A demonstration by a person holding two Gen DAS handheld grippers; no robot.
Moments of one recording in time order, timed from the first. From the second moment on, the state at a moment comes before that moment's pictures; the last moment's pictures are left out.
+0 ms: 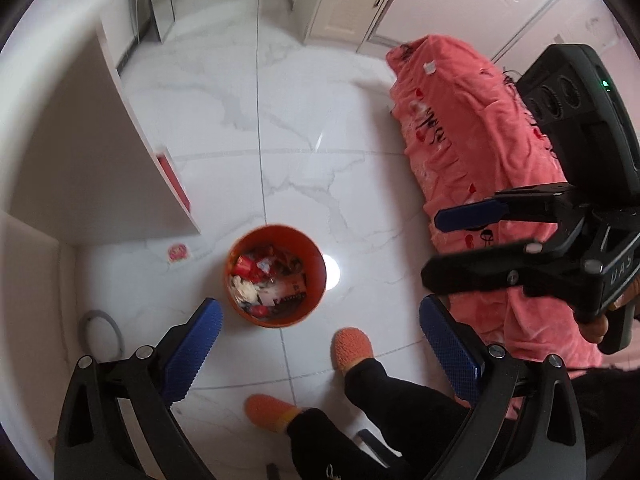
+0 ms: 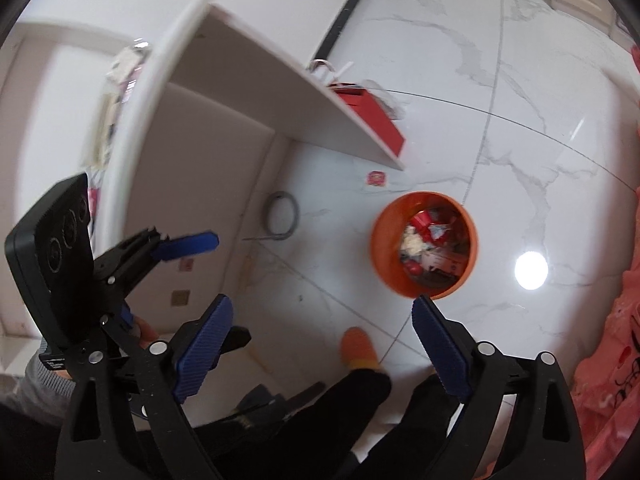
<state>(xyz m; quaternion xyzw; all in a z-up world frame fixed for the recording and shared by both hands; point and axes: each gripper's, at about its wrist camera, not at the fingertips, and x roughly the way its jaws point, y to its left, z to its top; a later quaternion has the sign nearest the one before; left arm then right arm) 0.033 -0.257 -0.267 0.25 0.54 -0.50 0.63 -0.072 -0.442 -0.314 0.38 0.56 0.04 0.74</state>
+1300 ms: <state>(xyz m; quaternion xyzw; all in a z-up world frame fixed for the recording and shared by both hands) -0.019 -0.033 0.003 0.09 0.30 -0.17 0.94 -0.054 -0.252 0.018 0.11 0.29 0.16 0.93</state>
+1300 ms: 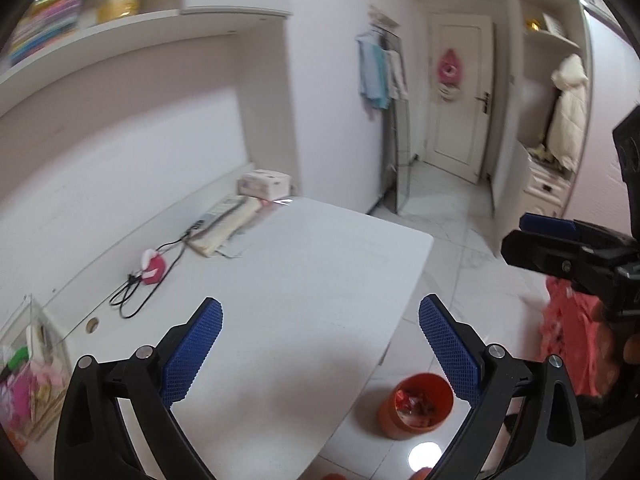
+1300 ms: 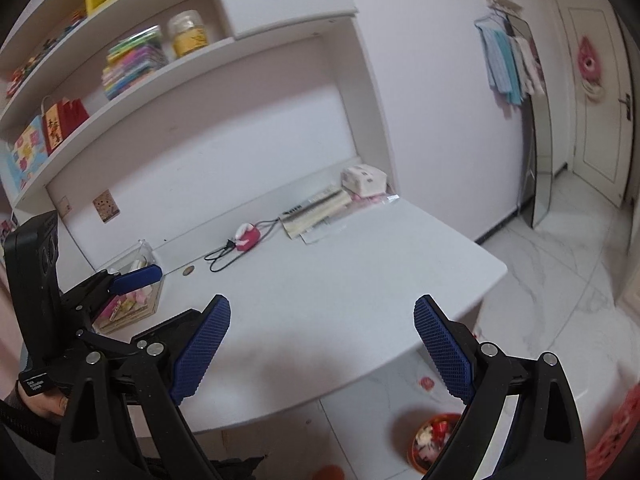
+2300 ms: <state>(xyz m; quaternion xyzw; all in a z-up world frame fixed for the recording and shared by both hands) -0.031 0.019 0.030 0.03 0.25 -0.02 0.97 -0.051 -0.193 0.044 0.08 0.24 0.17 0.95</state>
